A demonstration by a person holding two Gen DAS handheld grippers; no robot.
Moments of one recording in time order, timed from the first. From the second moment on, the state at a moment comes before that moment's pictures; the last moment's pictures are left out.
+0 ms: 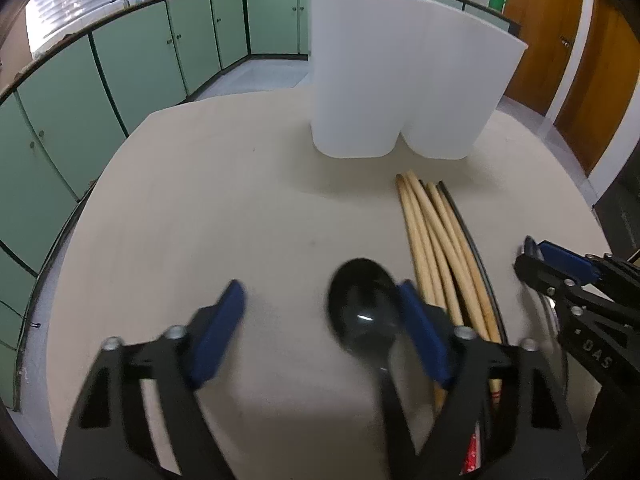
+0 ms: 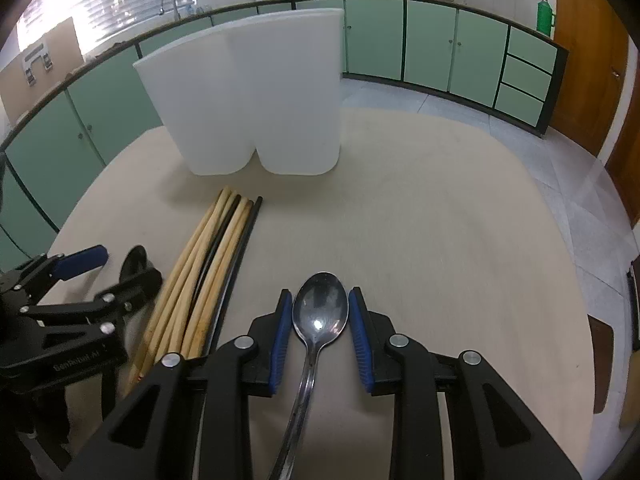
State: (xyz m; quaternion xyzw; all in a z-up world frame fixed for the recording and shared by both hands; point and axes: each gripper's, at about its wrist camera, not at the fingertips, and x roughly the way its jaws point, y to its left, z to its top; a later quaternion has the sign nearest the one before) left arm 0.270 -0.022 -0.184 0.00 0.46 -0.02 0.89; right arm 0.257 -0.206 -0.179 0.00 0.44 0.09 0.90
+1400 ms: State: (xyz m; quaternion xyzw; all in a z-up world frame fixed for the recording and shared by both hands) left arm 0.359 -0.068 0.002 -0.01 0.08 -0.06 1.00; right arm 0.367 -0.210 0.003 0.03 0.09 0.07 0.99
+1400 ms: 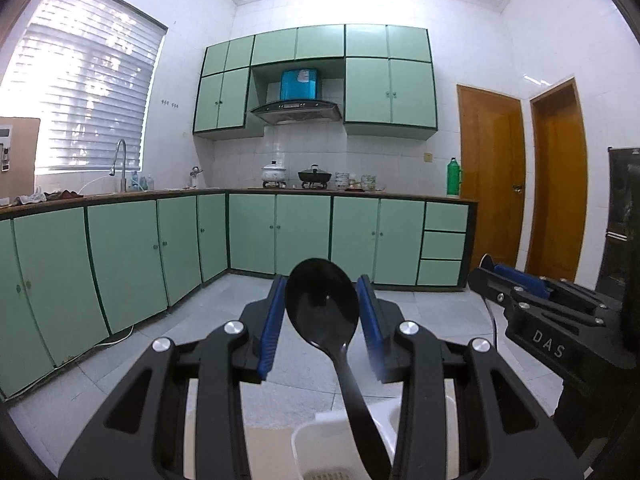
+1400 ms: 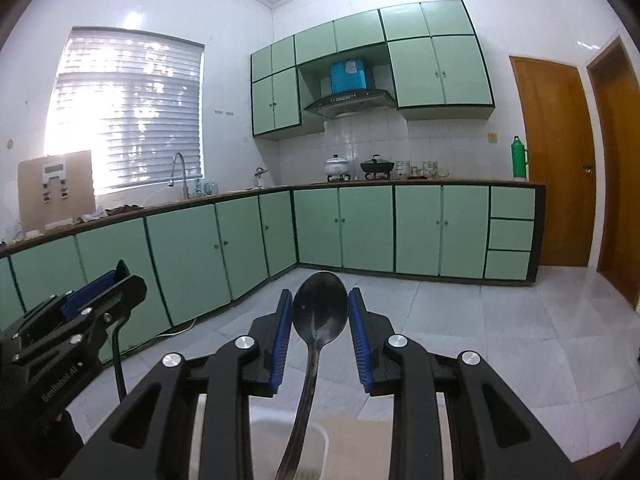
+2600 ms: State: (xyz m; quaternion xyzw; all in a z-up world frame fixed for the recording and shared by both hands) left arm 0.234 -0.019 -0.077 -0.02 0.25 -0.06 0.97; right arm 0.228 -0.223 -0.079 0.03 0.23 0.10 0.97
